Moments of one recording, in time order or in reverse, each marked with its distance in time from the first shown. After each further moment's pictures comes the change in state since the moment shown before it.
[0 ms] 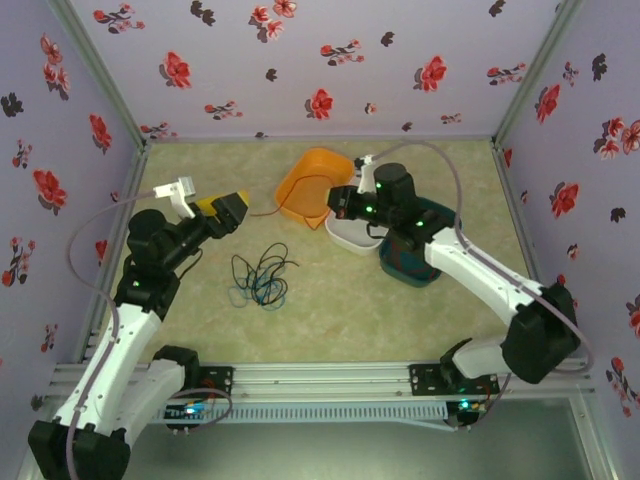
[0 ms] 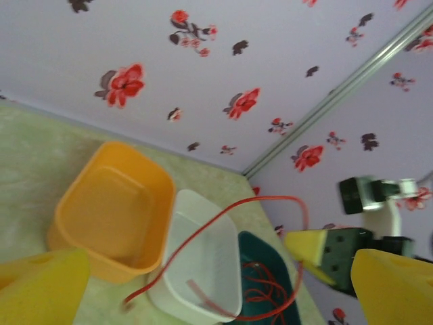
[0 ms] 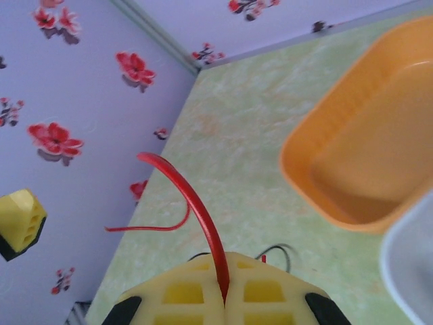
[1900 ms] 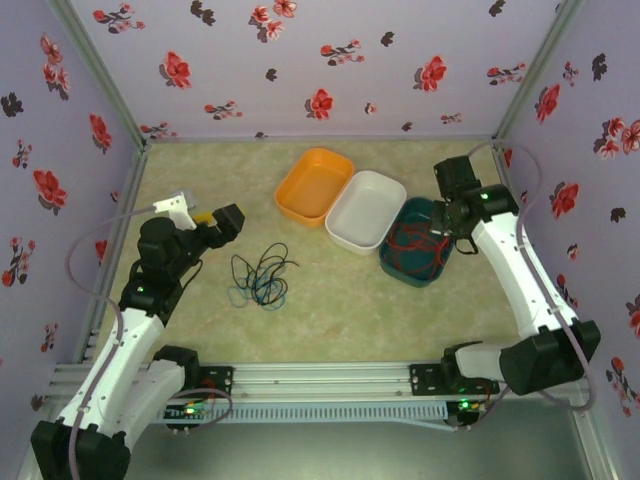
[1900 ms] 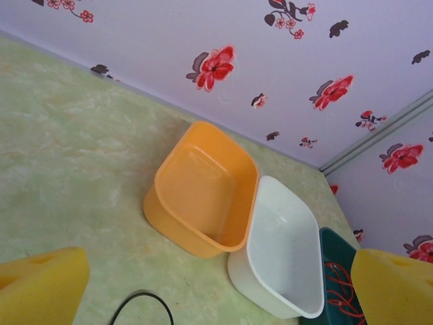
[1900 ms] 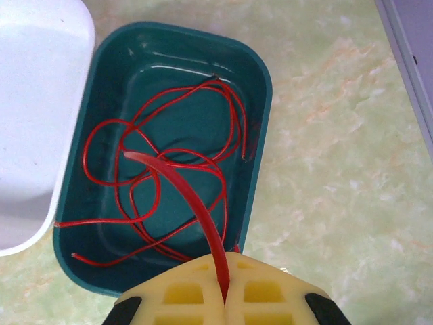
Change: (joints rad) left arm 0.000 -0.015 -0.079 -0.097 -0.176 0.070; right arm -0.358 -0.028 0.255 -1.058 0.536 -0.170
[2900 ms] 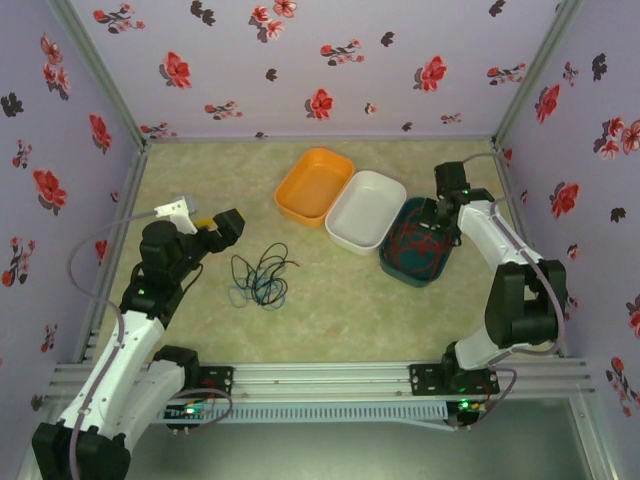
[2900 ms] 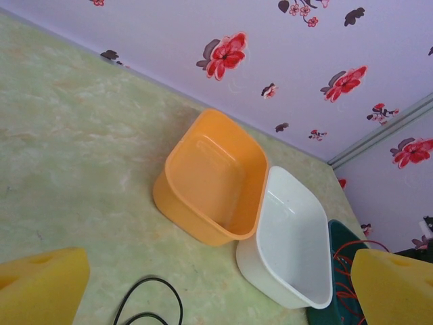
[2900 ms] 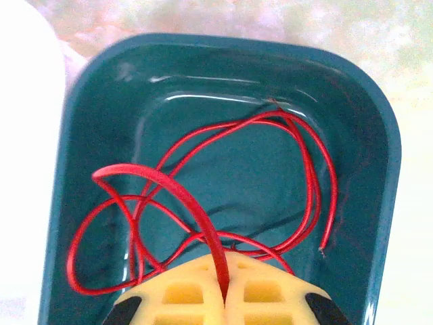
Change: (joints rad) left arm 0.000 -0.016 -0.027 -0.022 -0.007 -0.003; right arm -0.151 0.234 -0.216 0.483 -0.209 -0.013
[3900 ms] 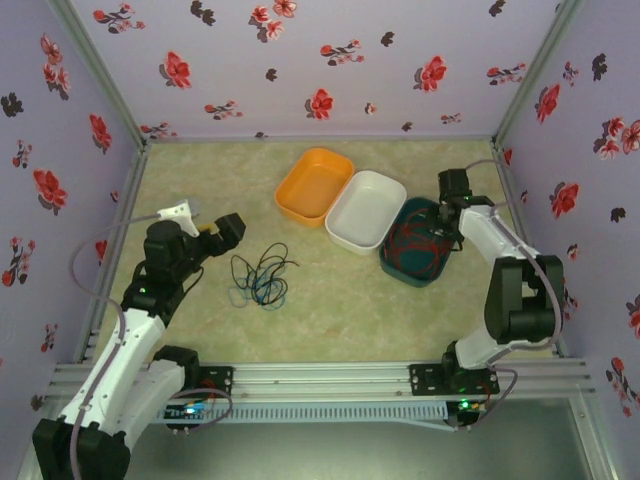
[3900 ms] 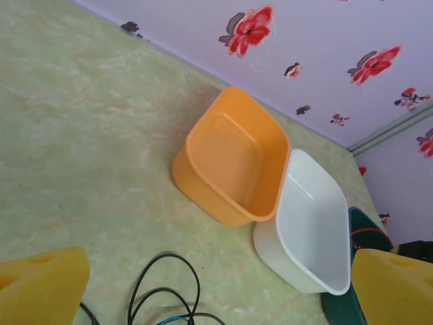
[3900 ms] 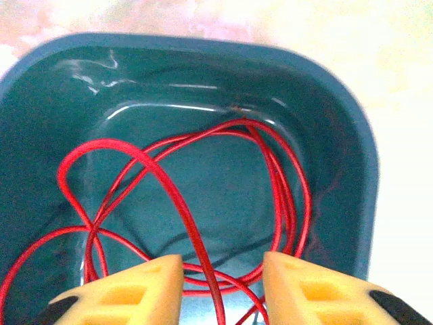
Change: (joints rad) left arm 0.000 0.019 -0.002 -0.077 -0.019 0.000; right arm -0.028 -0.003 -0.057 0.073 0.043 -0.029
